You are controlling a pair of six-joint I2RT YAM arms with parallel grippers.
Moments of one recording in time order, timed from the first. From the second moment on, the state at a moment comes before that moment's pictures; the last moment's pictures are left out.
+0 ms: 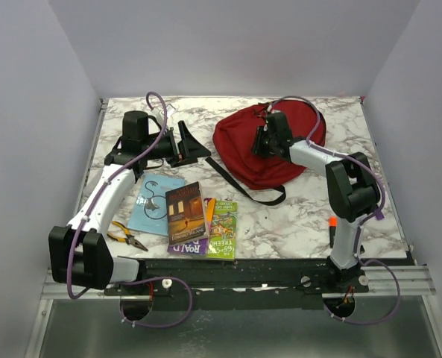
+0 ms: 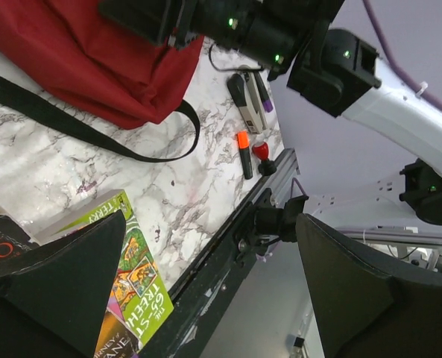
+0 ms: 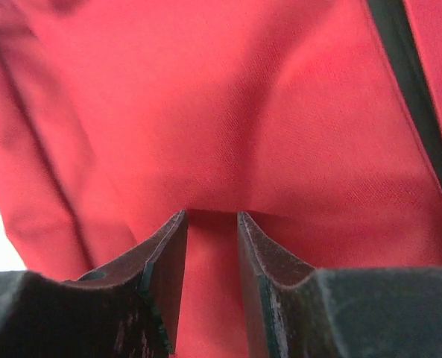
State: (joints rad) left arm -0.17 1.32 1.09 -0.28 0.90 -0.64; right arm 0.41 1.98 1.39 -0.12 0.00 0.43
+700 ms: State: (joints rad) left arm -0.21 1.51 1.12 -0.30 0.73 -0.72; right arm 0.43 1.48 0.65 0.08 -0.17 0.46
